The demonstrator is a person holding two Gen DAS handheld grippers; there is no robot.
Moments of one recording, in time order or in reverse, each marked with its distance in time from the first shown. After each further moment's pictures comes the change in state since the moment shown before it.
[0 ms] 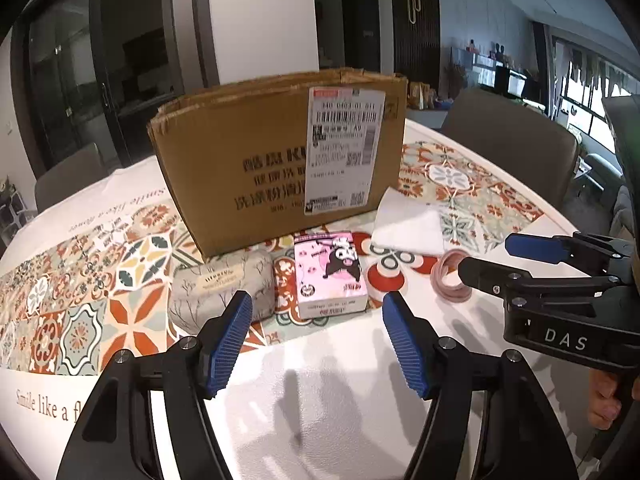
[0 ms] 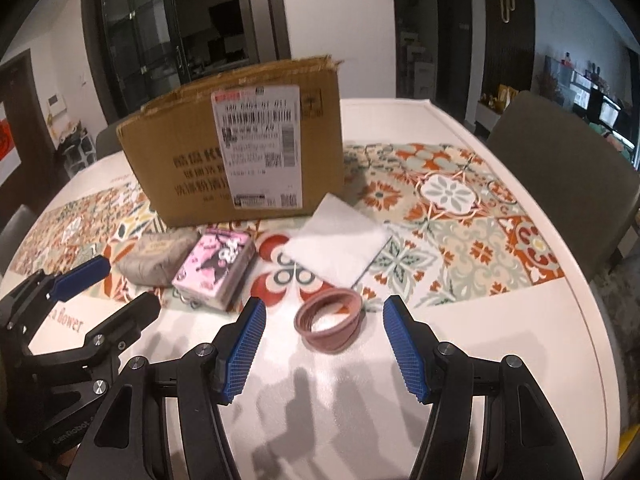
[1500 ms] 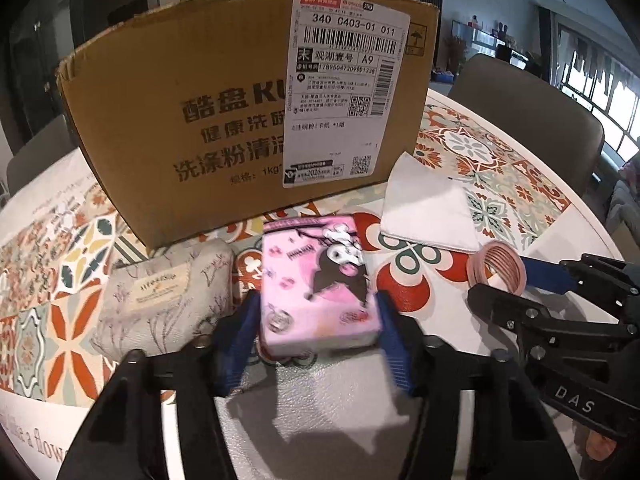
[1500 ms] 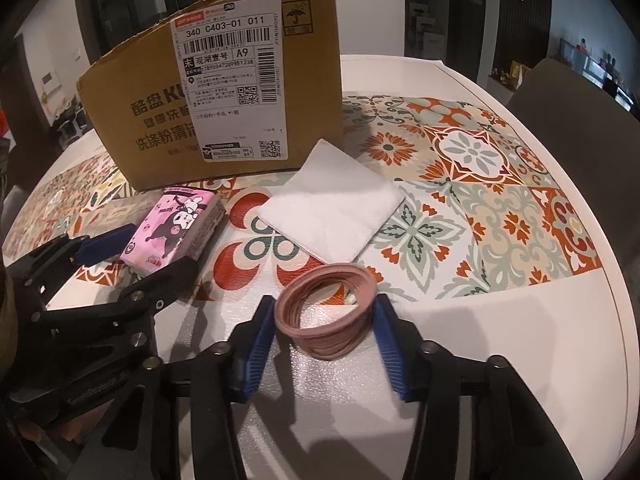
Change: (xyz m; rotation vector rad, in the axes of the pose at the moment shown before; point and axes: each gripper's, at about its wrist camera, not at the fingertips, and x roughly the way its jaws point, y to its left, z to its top) left arm 0.084 -0.001 0.010 -0.021 0.132 -0.056; right arm 0.054 -0.006 -0.004 -0.016 0.101 0.003
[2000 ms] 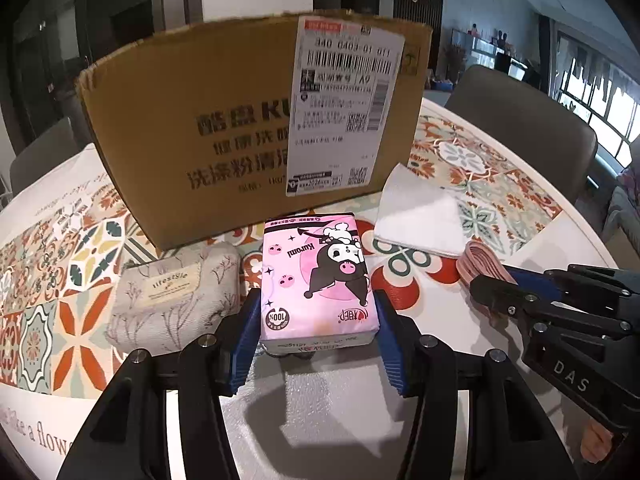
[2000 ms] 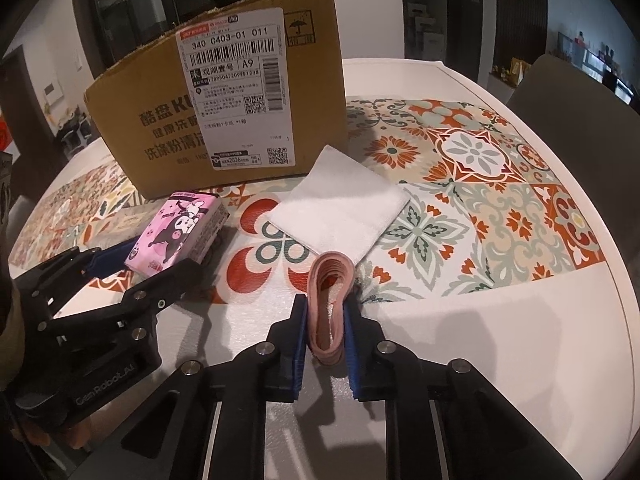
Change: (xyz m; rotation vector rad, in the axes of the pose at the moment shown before) left arm -0.023 -0.001 -0.003 -0.005 -0.047 0.002; right arm -0.009 0.000 0.000 0.035 -0.022 0.033
